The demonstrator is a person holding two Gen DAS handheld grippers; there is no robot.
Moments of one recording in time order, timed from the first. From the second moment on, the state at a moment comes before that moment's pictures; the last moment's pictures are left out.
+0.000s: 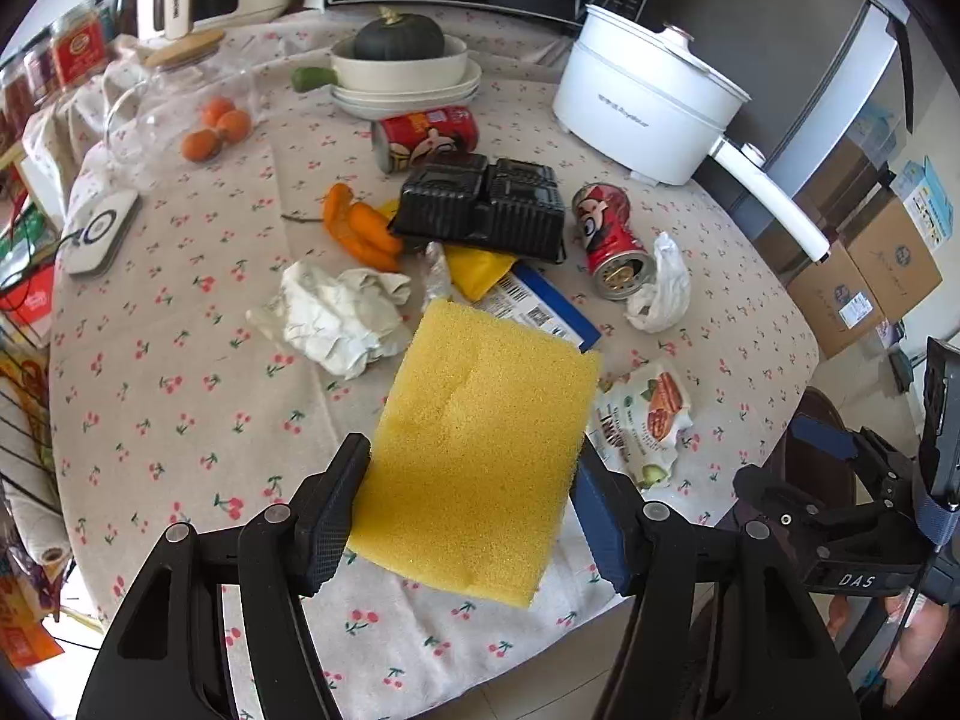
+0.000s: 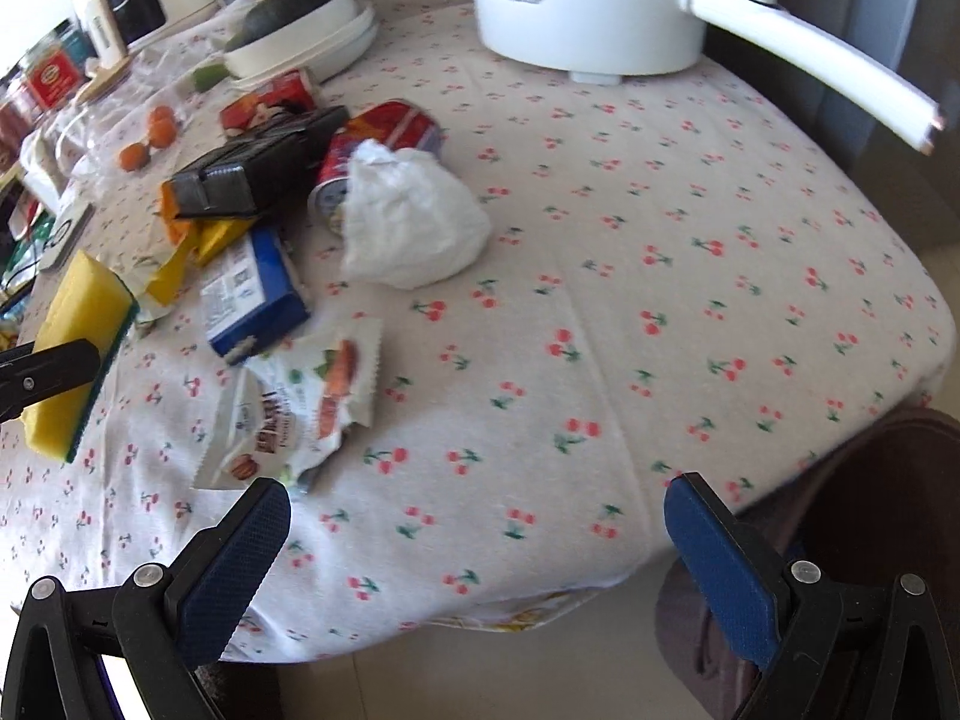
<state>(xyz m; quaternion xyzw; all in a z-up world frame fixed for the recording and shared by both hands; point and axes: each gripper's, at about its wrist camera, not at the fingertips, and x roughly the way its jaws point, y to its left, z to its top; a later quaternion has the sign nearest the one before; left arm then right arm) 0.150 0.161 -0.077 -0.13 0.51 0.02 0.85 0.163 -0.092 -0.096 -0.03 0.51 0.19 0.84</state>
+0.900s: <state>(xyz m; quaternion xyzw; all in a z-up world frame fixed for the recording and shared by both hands) 0.147 0.196 -0.114 -0.15 0.54 0.02 0.83 0.174 0.011 -0.155 -0.15 0.46 0.19 0.85</state>
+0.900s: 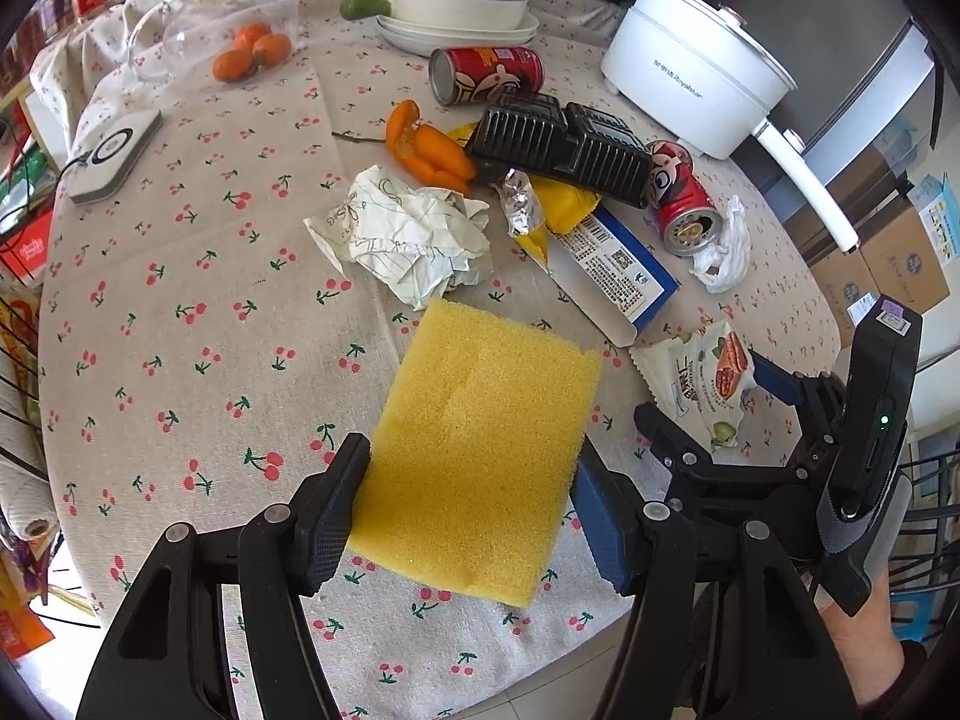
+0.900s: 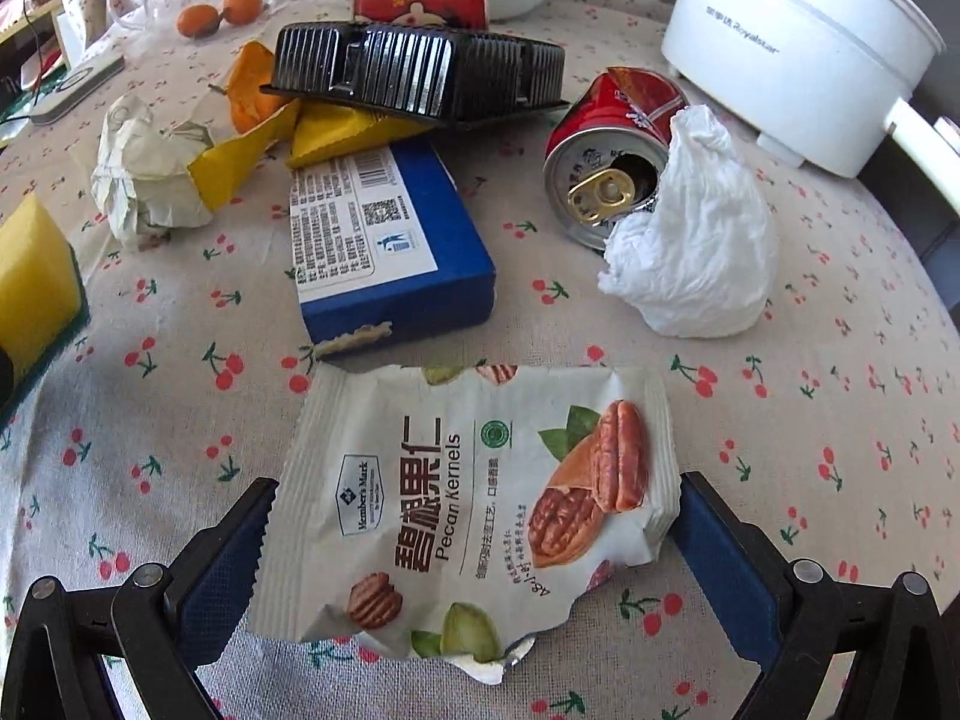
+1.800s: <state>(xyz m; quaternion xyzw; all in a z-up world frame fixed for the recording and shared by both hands) 0.156 0.124 -0.094 -0.12 0.53 -0.02 0.84 0.152 -0.075 -0.092 -0.10 0.43 0.20 0.88</state>
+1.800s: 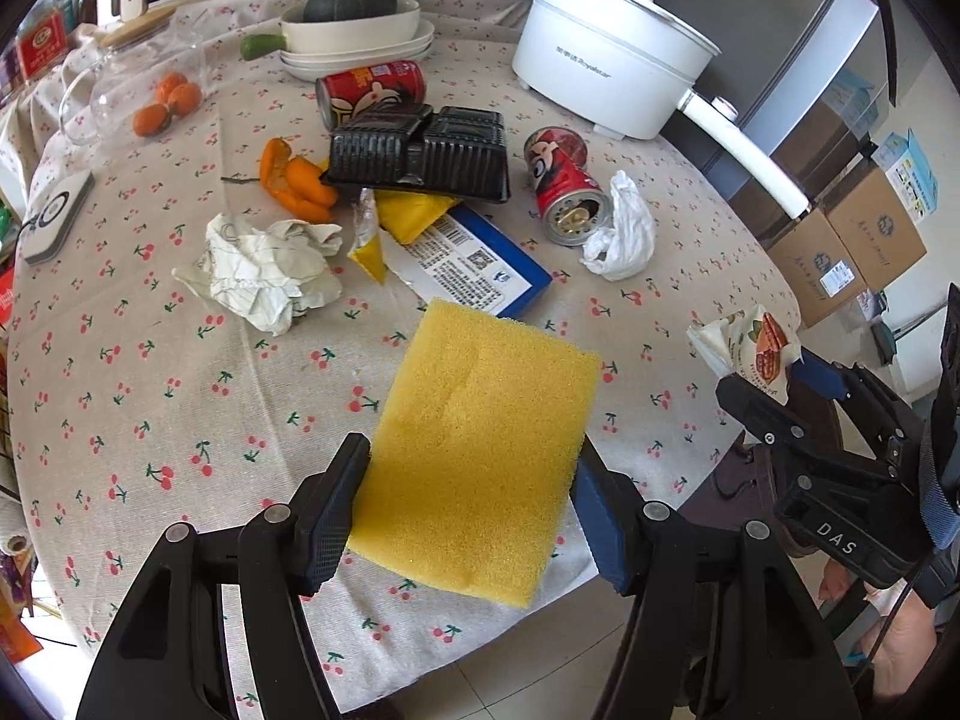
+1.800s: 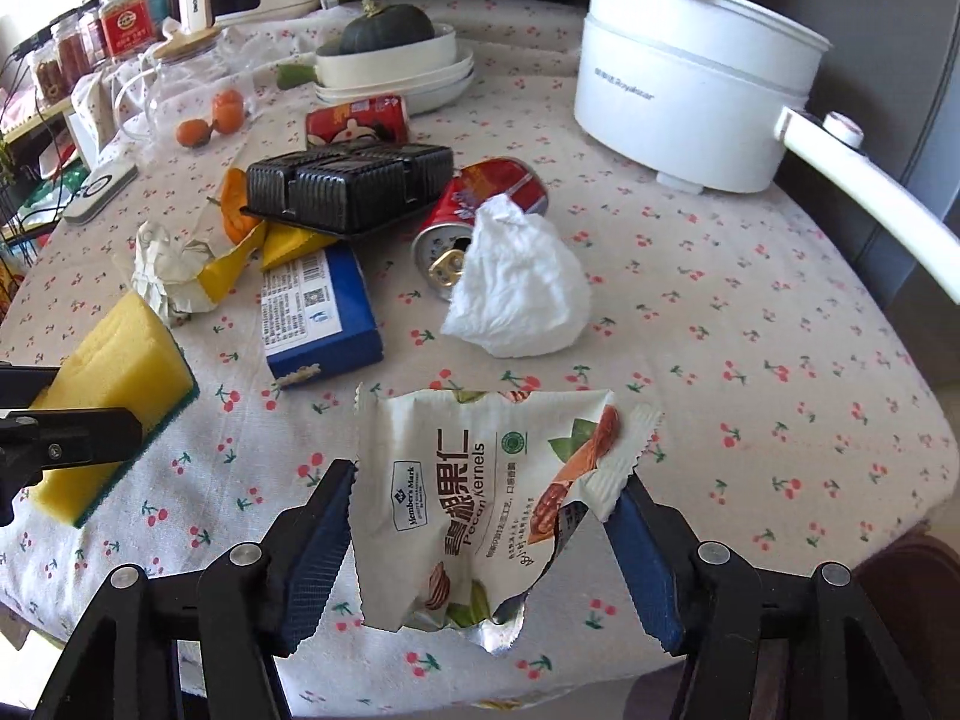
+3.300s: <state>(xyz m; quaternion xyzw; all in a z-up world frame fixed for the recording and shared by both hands) 0.176 -0.194 -0.115 -0.02 0.52 -0.22 0.83 0.085 -0.376 -0.080 -0.02 0.45 0.01 0.89</state>
